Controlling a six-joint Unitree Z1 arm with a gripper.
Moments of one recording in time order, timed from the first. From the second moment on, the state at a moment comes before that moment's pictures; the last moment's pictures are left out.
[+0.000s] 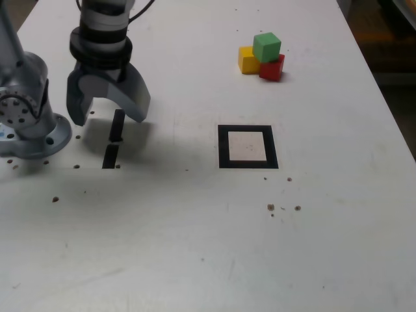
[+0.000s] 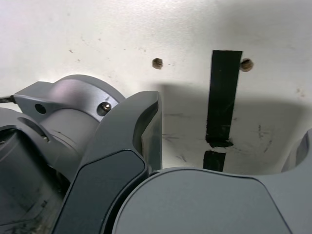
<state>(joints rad) 0.13 1.55 -0.72 1.02 0.04 0.18</state>
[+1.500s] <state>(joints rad) 0.23 1.99 -1.83 1.62 0.22 0.31</state>
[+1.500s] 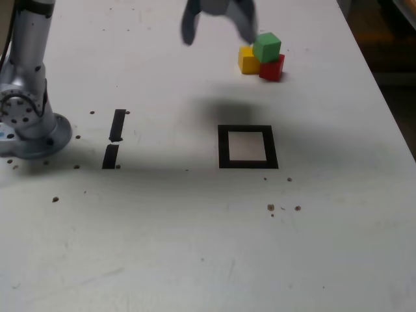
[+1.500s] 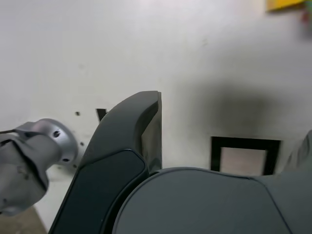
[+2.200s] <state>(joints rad) 0.33 2.16 -2.17 1.62 0.13 -0.09</state>
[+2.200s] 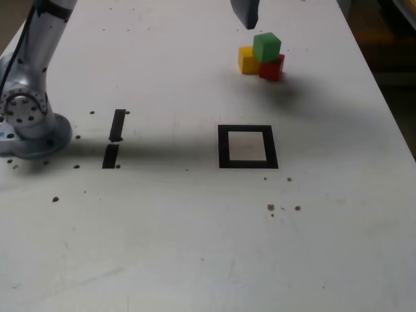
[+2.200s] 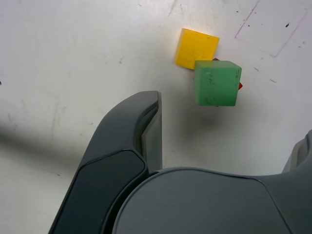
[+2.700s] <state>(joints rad) 0.38 2.26 -2.13 1.62 0.11 -0.11</state>
